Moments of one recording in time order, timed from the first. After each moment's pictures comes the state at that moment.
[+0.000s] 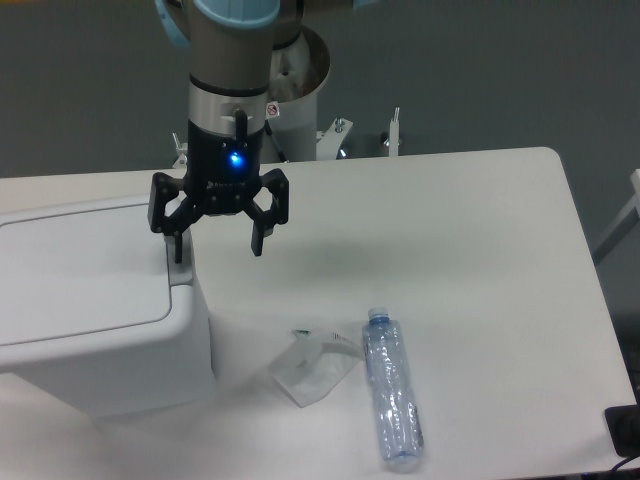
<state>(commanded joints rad) 2.25 -1.63 -1.68 -0.99 1.29 -0.09</state>
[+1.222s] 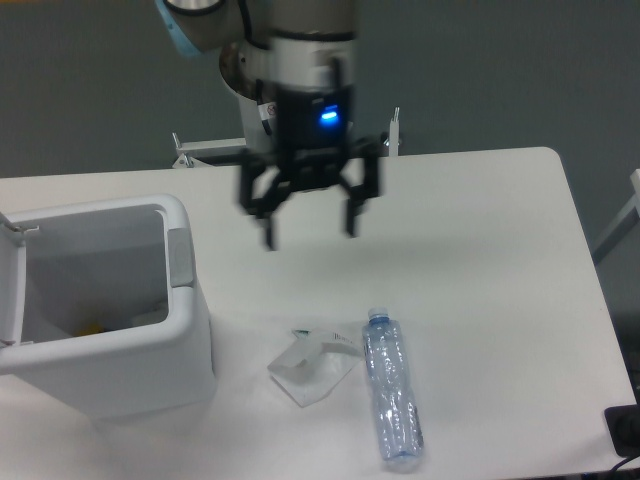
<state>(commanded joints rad) 2.60 -1.63 -1.55 -0.97 1.30 0.22</state>
